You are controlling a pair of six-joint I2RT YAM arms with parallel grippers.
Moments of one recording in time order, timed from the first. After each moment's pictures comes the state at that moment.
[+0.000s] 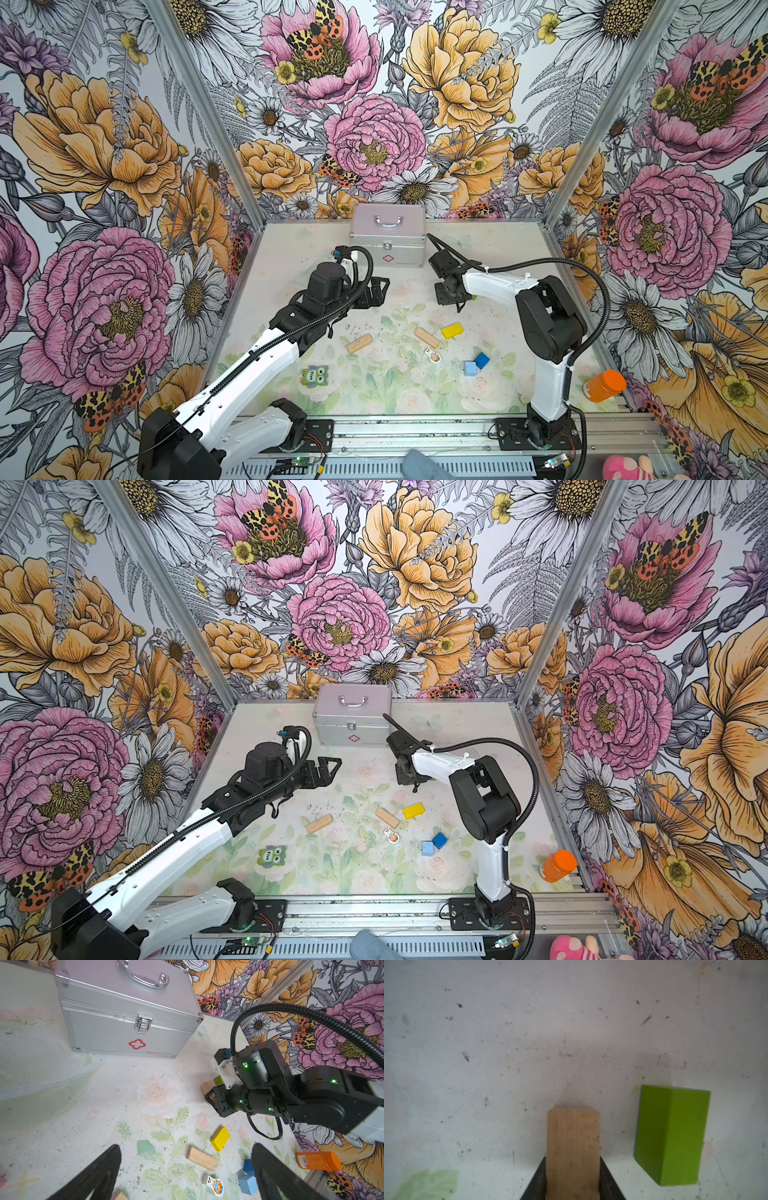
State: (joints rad) left arm -0.55 1.06 0.88 -0.29 0.08 -0.53; right arm 0.50 1.96 1.33 -0.67 0.24 0.36
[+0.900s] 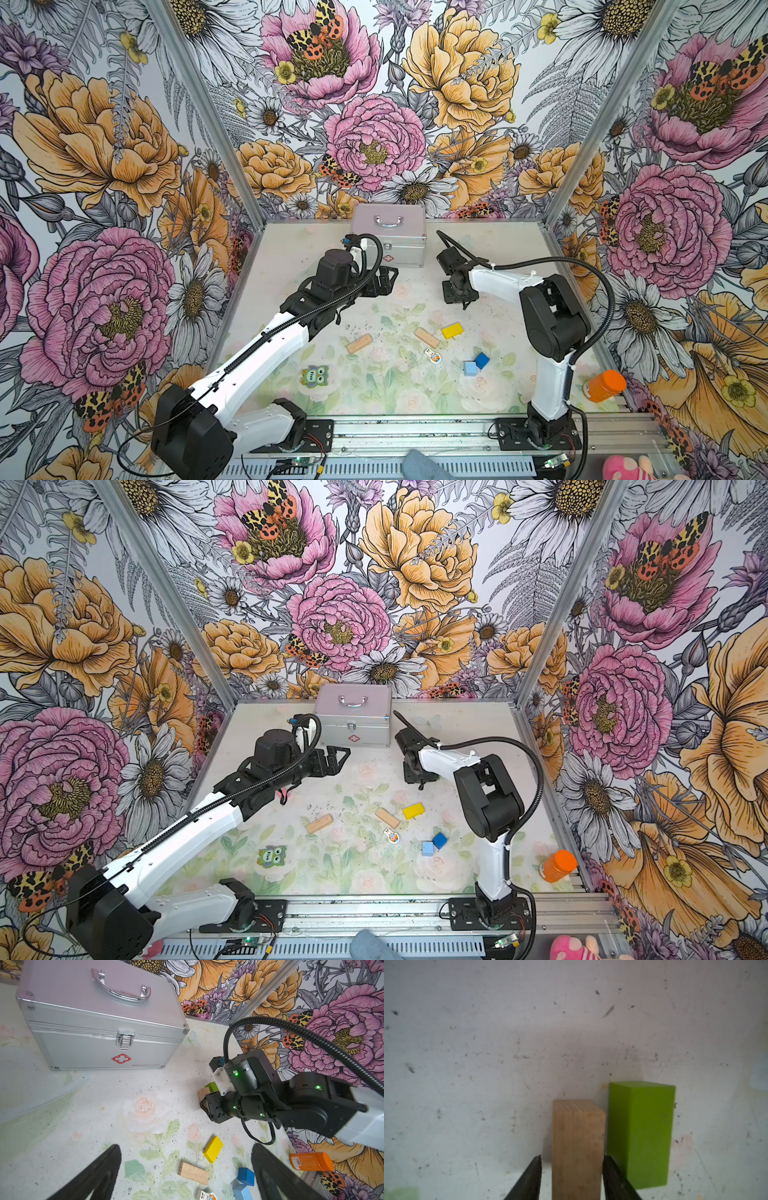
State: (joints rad) left arm -0.55 1.18 0.97 -0.25 0.12 -0.51; right arm 0.44 1.96 1.33 -0.69 0.23 0.37
